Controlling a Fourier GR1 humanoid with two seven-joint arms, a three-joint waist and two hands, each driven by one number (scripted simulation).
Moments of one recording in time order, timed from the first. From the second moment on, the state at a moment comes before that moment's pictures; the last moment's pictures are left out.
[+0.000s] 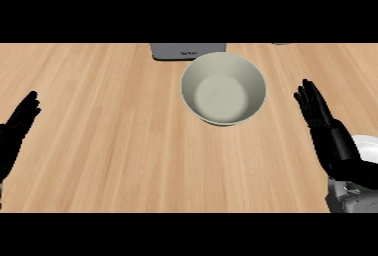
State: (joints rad) left arm -0.05 0.63 -0.05 -1.49 0.17 0.12 0.06; right arm -0.10 -0.31 0.13 -1.66 -0.15 -0.07 -0.11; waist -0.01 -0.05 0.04
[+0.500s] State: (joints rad) left arm -0.08 0.54 -0.08 -1.53 0.28 0.07 0.12; right arm 0.13 -0.41 -0.13 -1.56 -0.03 -0.32 -0.10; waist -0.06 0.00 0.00
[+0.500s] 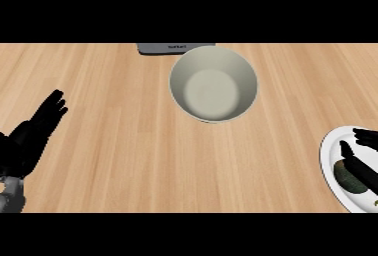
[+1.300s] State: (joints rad) left arm -0.18 0.46 -0.09 -1.51 0.32 0.00 0.21; right arm 0.41 -0.48 -0.13 -1.95 0.38 -0.47 0.29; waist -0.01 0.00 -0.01
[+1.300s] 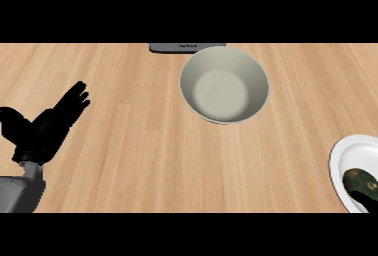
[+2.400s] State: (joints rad) left arm -0.25 0.42 -0.07 -1.44 0.29 -0.03 0.22; right arm -0.01 -0.77 0.00 -1.98 0.25 0.14 1.12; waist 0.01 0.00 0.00
